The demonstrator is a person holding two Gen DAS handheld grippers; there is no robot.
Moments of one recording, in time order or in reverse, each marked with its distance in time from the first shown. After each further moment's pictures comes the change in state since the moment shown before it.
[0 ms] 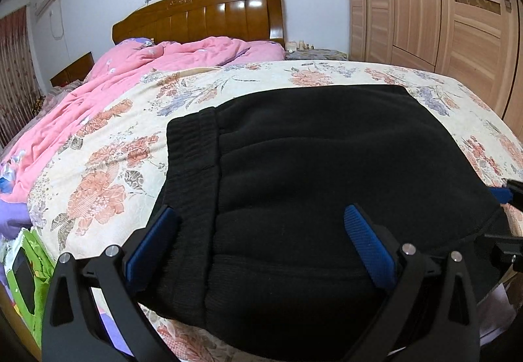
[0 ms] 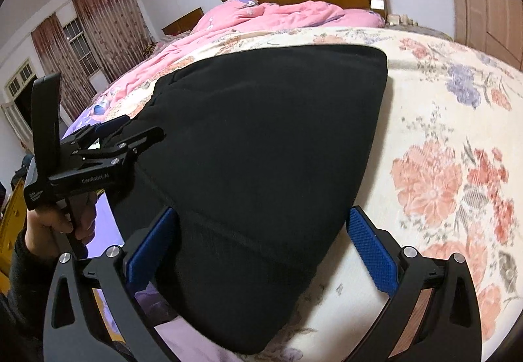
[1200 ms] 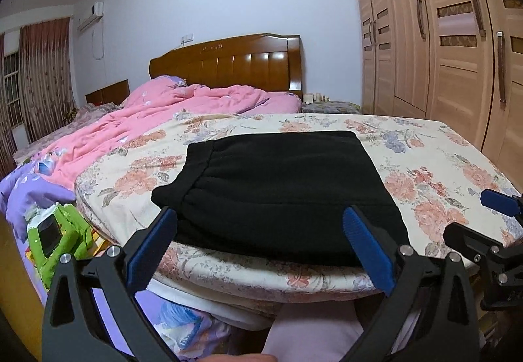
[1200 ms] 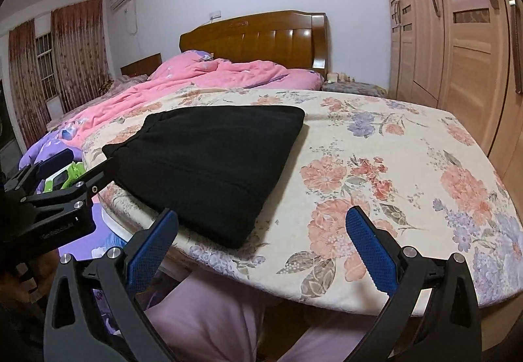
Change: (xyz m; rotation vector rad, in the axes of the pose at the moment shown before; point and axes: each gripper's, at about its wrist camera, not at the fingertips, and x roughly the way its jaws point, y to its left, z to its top) left arm -0.150 -0.090 -0.051 -0.093 -0.231 0.116; right arm -0.122 0.044 -0.068 -0.033 -0.277 -0.306
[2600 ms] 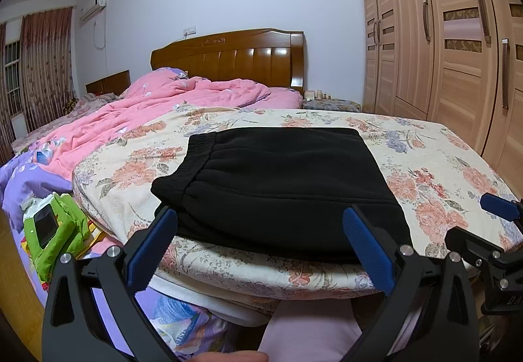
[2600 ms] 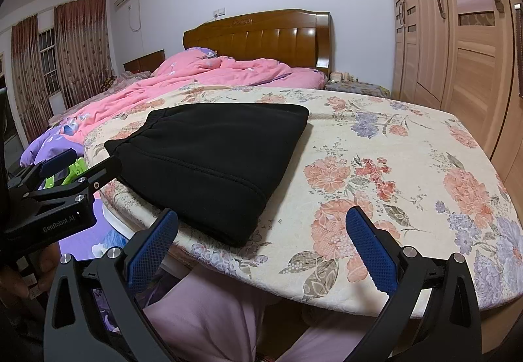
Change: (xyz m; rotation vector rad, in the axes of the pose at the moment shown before) left arm 0.003 0.009 -0.002 -0.025 0.018 -0.012; right arm 0.001 0.004 -0.001 -0.014 0.006 0.006
